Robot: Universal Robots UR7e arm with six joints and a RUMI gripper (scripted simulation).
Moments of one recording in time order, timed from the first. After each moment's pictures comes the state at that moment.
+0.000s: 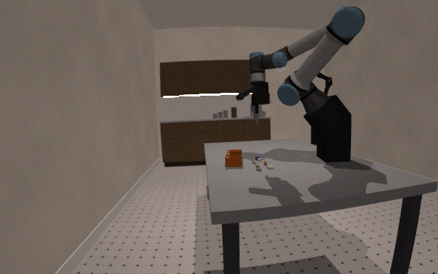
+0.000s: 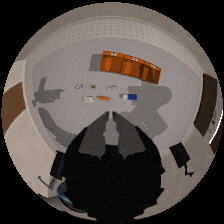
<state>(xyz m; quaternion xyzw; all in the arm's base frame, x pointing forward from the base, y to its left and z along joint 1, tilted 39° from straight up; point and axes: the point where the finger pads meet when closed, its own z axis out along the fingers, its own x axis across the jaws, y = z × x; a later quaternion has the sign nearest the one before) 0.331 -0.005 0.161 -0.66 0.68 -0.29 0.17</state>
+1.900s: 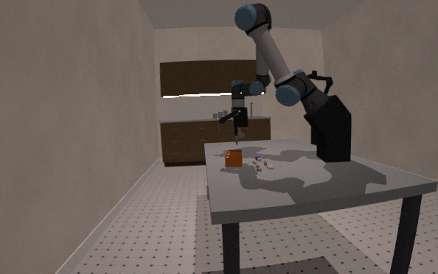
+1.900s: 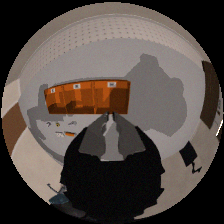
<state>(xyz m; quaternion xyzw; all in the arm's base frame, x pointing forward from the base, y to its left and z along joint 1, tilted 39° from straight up) 0.456 -0.189 0.138 -0.60 0.73 -0.27 0.19</state>
